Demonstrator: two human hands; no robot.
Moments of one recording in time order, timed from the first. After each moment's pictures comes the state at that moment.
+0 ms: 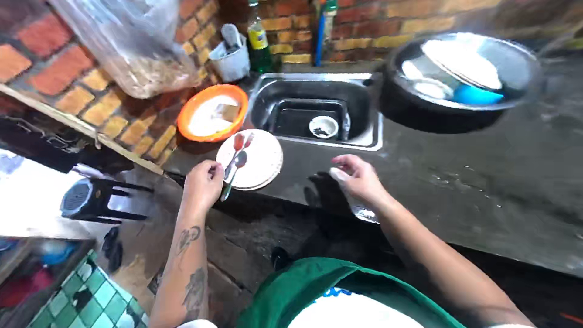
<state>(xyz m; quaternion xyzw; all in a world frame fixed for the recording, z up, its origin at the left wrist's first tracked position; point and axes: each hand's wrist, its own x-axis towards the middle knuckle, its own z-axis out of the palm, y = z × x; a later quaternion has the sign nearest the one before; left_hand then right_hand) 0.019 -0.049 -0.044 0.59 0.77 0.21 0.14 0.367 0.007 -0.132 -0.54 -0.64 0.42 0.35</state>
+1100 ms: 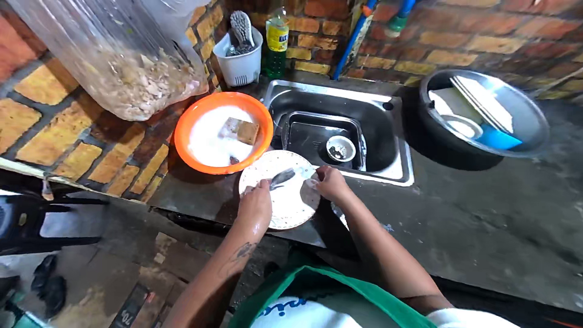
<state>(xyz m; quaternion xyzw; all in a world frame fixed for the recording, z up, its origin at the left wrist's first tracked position) -0.006 0.081 -0.087 0.66 0.71 -0.10 0.24 0.193 0.142 -0.135 -0.68 -0.58 0.41 0.15</state>
